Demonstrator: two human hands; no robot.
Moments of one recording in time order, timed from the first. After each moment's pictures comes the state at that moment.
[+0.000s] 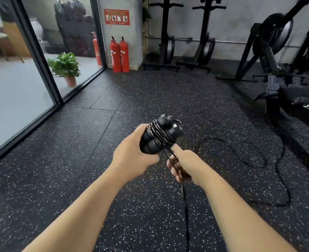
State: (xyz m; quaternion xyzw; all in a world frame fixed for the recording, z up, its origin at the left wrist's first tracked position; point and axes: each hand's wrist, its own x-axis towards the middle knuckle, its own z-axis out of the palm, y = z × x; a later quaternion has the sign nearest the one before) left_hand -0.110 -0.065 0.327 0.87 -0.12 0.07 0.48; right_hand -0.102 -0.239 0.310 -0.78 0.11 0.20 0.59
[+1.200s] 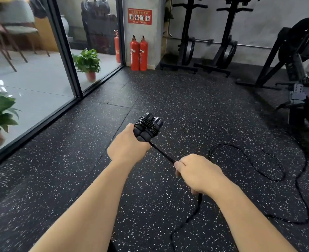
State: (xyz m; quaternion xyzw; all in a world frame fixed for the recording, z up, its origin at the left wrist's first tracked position) left_hand -0.084 -0.023 0.319 0.93 0.18 0.07 0.32; right_hand -0.133 -0.206 0.342 -0.98 -0.05 0.14 0.16
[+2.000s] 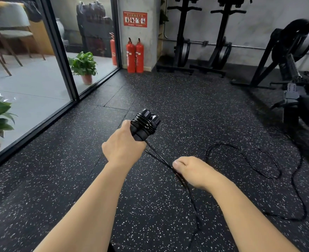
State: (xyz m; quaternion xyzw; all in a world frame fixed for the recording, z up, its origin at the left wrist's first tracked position) left_hand -0.089 -0.022 0.329 0.94 0.14 0.14 0.27; right_hand -0.116 -0.217 0.322 -0.94 -0.04 0.20 0.26
